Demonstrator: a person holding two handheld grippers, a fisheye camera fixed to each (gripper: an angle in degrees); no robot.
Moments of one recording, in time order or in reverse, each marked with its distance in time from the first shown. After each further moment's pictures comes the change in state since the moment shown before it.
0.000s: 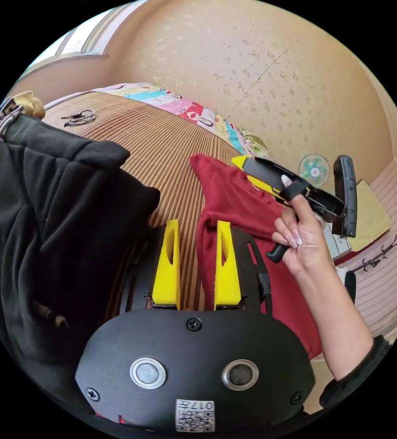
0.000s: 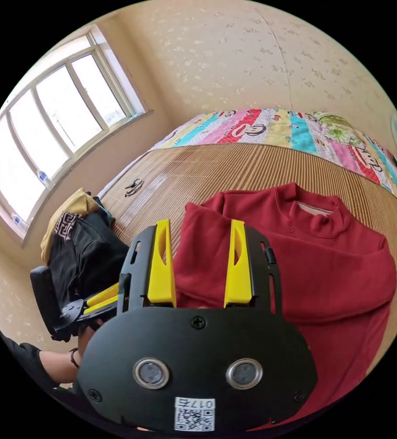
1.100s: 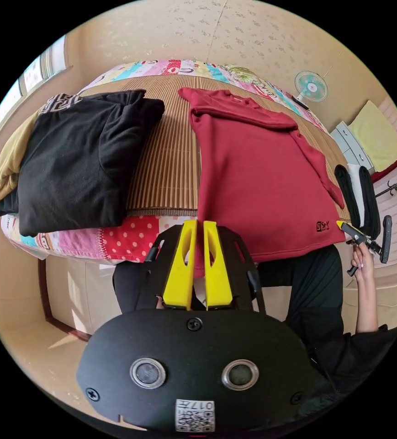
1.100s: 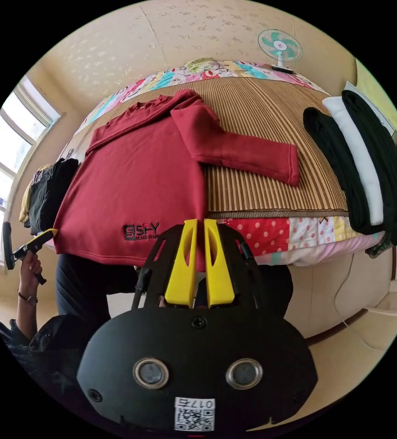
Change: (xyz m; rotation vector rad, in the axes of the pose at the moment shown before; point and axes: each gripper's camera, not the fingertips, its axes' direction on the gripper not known) left arm 0.064 0.127 -0.130 -0.460 -0.319 0.157; right arm 0.155 0.353 -0.279 -0.199 0.335 0.448
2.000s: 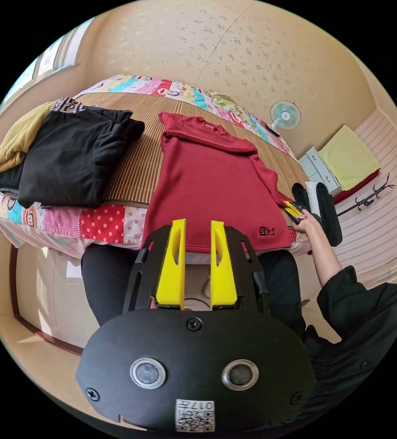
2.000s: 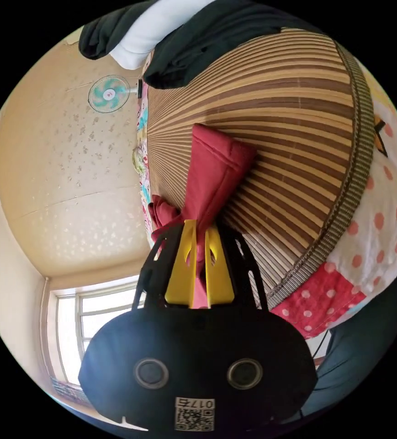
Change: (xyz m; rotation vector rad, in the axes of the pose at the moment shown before) left arm 0.015 0.092 -0.090 0.181 0.210 -0.030; right arm 0.206 -0.061 0.081 0.218 -0.729 0.945
